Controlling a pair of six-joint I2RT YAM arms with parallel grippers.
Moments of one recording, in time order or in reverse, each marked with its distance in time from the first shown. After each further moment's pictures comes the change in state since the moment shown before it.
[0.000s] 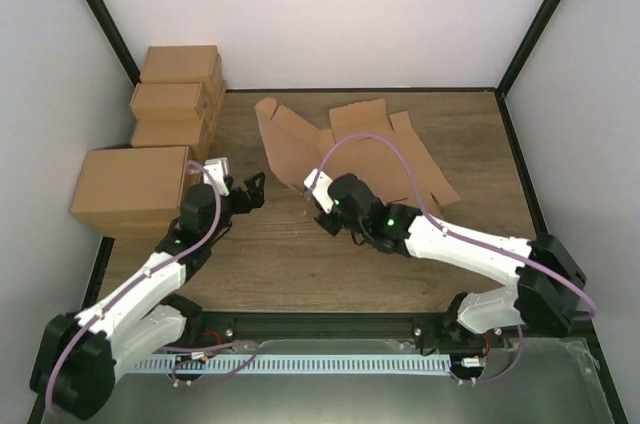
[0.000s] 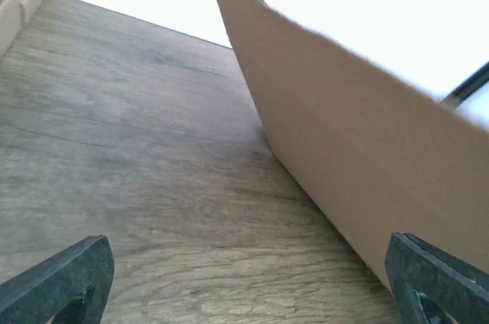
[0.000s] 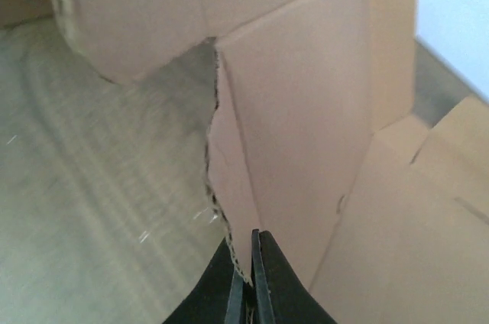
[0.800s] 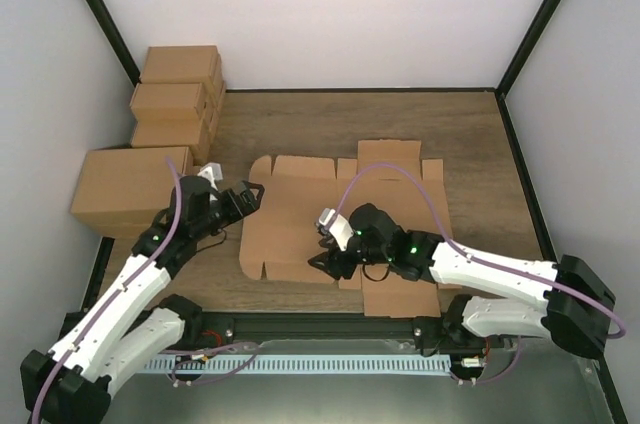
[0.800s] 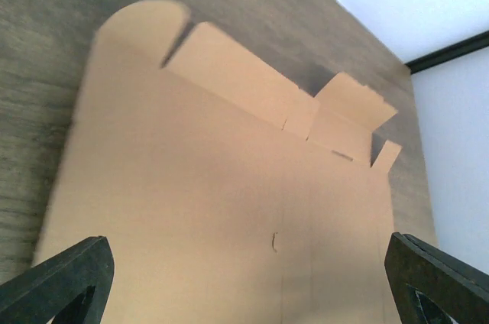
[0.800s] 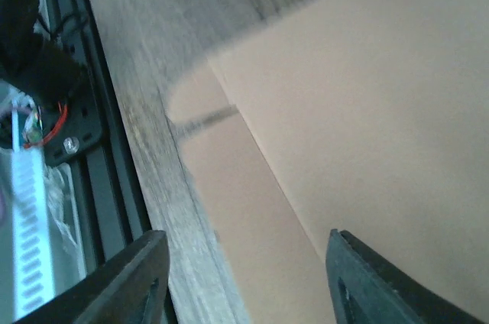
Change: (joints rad) left arm 0.000 -0.193 0.235 -0.683 0.156 -0.352; right arm 0.073 -0.225 -0.302 -0.010 -0.502 0.304
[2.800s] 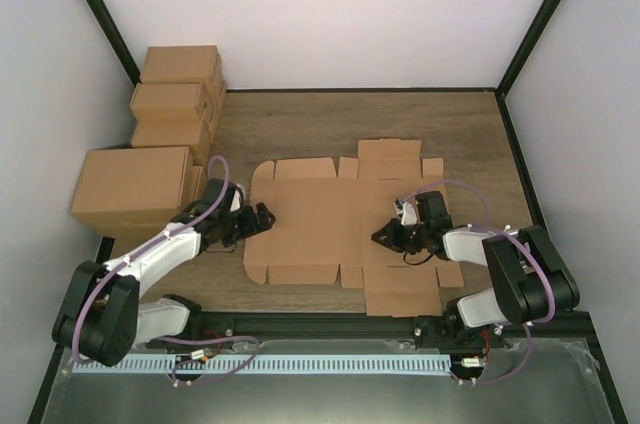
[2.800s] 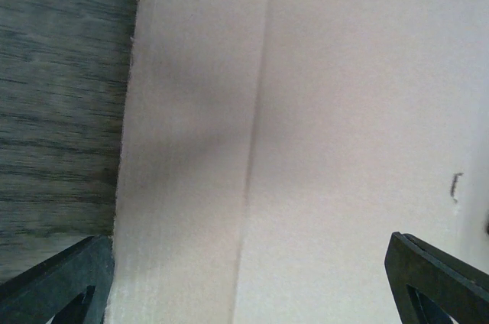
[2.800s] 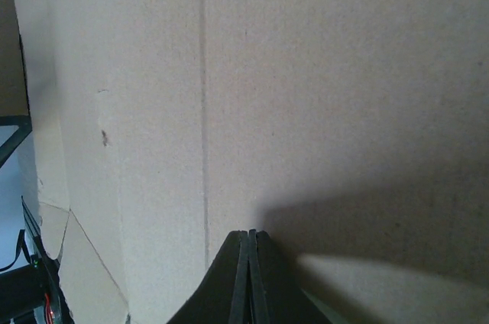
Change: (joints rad) left arm 0.055 0.463 -0.108 0.124 0.142 0.154; right arm -0.766 0.263 -0.295 0.253 -0.397 0.446
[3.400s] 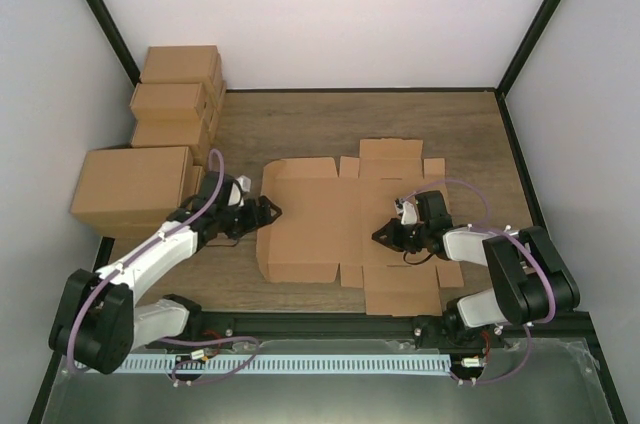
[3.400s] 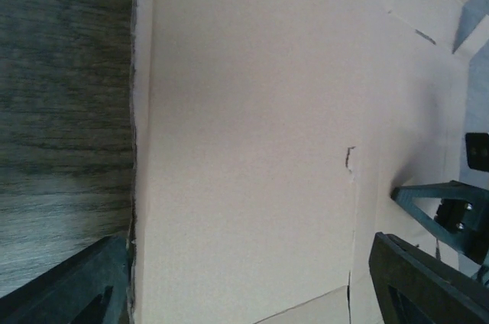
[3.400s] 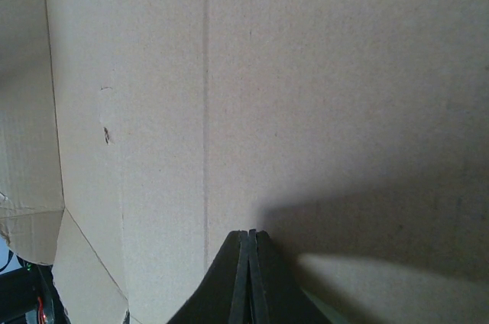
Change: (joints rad) left arm 0.002 -0.074 0.050 -0.004 0.159 -0.024; right arm 0.000 -0.004 0.005 -0.005 0.015 -0.011
